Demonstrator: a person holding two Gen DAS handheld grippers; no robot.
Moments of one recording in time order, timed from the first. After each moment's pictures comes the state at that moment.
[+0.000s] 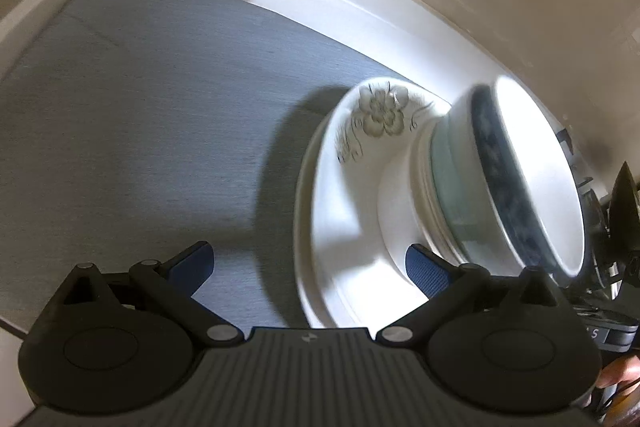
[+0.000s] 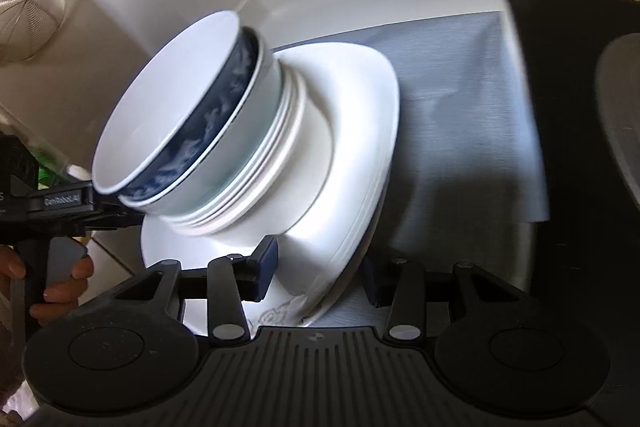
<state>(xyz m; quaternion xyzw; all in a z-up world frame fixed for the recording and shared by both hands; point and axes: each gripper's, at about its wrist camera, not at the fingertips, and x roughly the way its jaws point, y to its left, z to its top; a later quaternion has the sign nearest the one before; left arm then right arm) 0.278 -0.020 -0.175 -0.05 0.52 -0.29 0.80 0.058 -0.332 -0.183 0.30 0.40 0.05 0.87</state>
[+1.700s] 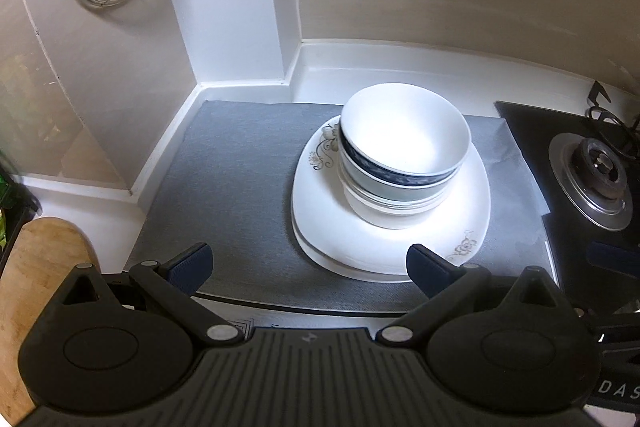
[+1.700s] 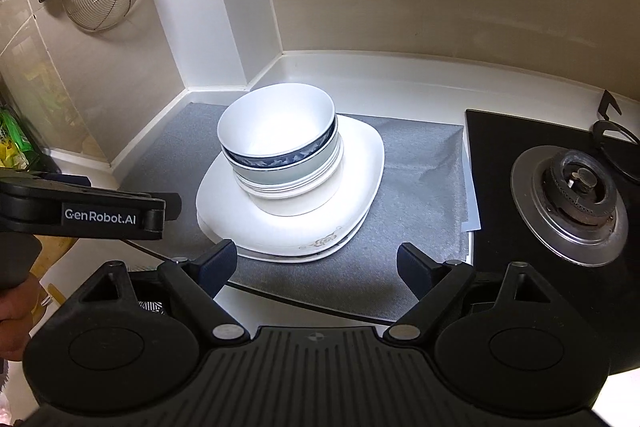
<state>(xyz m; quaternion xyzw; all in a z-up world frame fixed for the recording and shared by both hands) 0.136 -0.032 -0.048 0.14 0.40 -0.17 0.89 -0.037 -0.226 -0.064 0.15 0.34 -0.08 0.92</state>
